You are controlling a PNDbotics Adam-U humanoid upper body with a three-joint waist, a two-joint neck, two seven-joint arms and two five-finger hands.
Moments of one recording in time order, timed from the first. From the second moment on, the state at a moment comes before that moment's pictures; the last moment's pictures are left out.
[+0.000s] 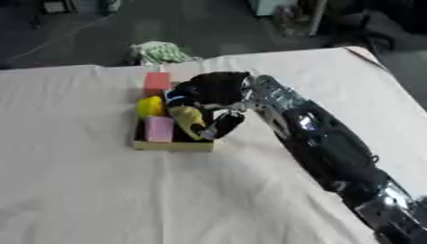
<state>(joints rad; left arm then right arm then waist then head) -0.10 0.29 -0.11 -1.98 0.05 -0.12 -0.10 -0.76 -0.59 0.35 -1.35 1.05 -0.69 0.41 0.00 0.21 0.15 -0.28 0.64</state>
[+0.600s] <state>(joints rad) -0.10 0.29 -0.11 -1.98 0.05 -0.12 -0.09 -0.66 -0.64 0.27 -1.52 0.77 -0.60 0.38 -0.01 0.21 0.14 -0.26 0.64</state>
